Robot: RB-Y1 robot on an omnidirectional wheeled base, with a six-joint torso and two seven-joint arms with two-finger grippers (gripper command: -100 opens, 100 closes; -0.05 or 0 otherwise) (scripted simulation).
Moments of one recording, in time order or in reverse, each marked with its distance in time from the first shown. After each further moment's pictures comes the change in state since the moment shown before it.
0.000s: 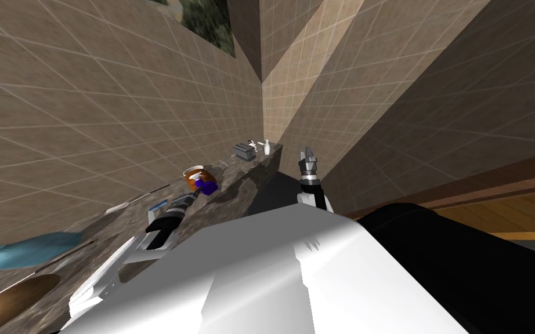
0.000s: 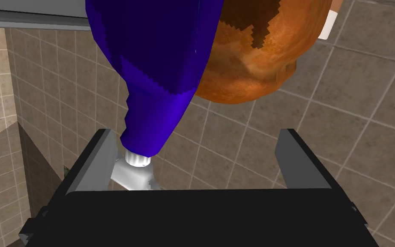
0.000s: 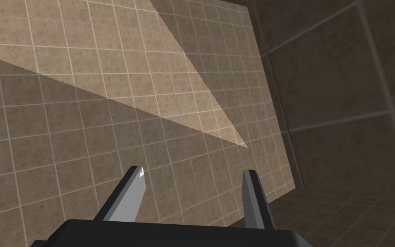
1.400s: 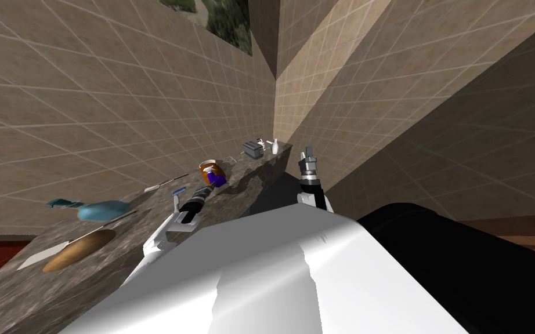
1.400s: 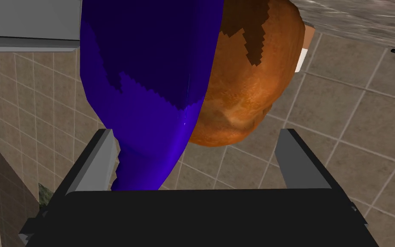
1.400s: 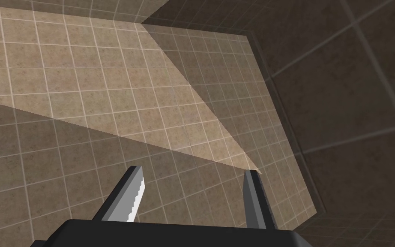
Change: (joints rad) left arm -0.269 -0.060 -0.166 0.229 0.021 0.004 -0.082; right arm 0.000 0.000 0.000 0.000 0.000 0.000 0.000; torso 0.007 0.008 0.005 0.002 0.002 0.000
